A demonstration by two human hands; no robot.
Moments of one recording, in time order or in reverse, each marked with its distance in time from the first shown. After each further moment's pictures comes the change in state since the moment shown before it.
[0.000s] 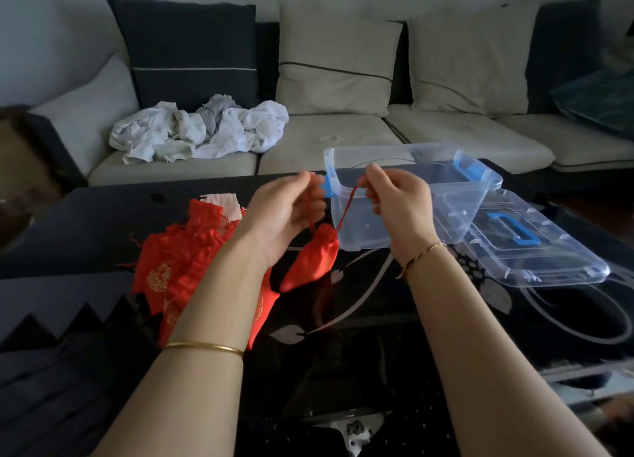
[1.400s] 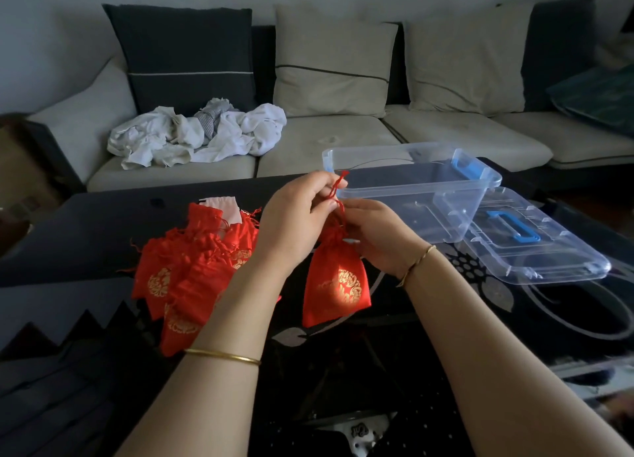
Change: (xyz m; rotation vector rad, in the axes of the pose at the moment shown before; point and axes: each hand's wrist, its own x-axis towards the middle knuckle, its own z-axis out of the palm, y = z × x) left_hand -0.002 -0.015 0.007 0.974 0.044 0.679; right_hand -0.006 0.019 0.011 0.253 -0.541 0.363
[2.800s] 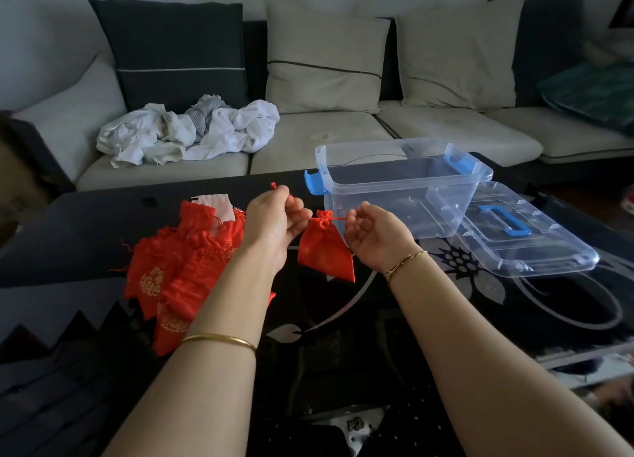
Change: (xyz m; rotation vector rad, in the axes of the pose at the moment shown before) left_hand 0.005 -0.019 0.008 -0.863 0.189 -0.811; right_hand 0.011 0.018 -0.018 0.711 0.304 0.194
